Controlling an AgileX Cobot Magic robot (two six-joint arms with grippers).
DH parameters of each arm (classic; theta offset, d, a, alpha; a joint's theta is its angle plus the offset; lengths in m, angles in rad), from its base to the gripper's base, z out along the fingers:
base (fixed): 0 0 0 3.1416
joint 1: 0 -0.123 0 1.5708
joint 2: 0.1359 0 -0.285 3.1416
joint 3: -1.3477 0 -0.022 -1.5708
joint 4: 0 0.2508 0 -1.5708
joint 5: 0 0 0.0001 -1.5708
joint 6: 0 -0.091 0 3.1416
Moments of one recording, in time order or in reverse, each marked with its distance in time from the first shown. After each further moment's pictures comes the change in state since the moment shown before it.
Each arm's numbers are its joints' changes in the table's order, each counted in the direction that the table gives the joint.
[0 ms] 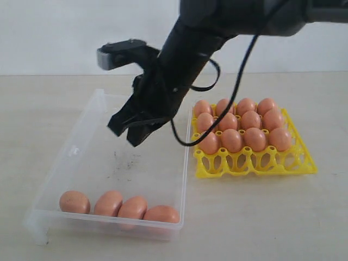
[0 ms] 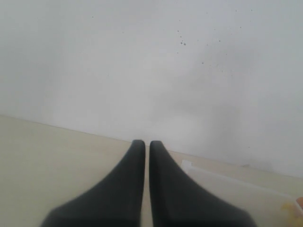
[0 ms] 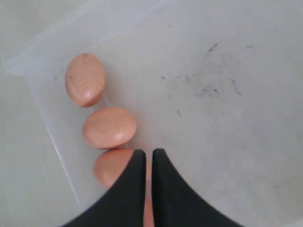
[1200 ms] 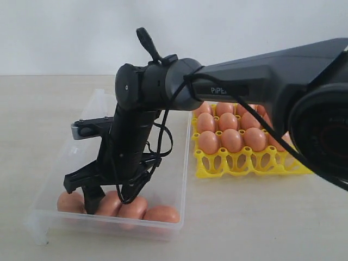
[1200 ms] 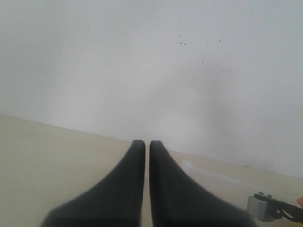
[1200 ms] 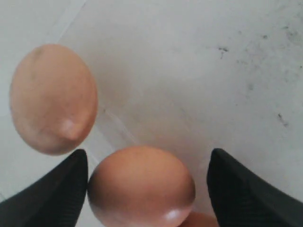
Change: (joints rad) left arm 0.000 0.000 0.000 0.000 0.000 0.000; right arm -0.151 0.319 0.134 -0.010 0.006 -0.418
